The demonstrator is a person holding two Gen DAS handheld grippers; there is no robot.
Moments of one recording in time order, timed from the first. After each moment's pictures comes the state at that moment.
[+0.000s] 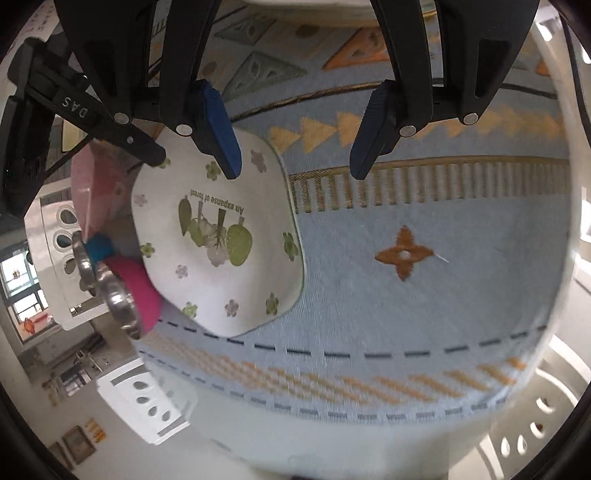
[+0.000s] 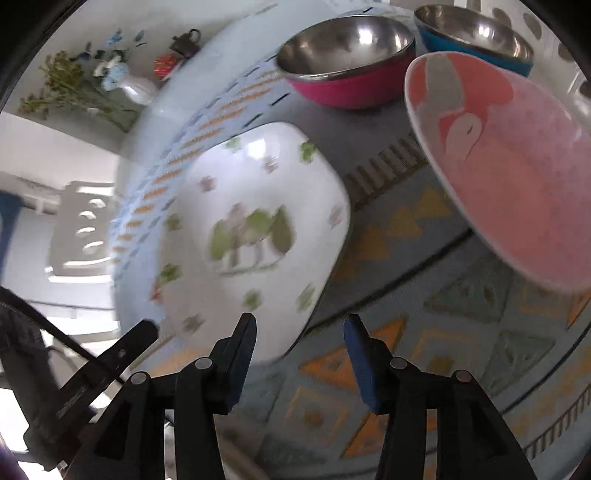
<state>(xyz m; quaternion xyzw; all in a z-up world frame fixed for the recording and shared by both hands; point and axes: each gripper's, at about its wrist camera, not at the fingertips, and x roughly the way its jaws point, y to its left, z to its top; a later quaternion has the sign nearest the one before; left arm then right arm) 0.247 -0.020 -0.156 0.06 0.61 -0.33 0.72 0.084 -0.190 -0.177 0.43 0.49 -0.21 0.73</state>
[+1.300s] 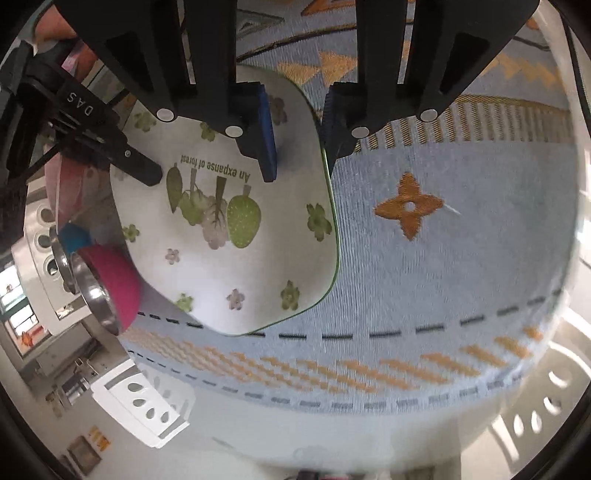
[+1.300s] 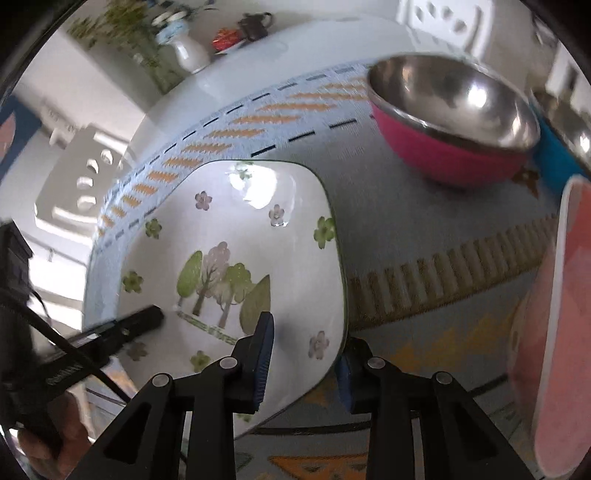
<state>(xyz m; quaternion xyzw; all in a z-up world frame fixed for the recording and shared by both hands) 0.259 -0.027 -0.159 0.10 0.56 -0.33 0.75 0.129 -0.194 -0.183 0.26 0.51 -0.14 0.81</state>
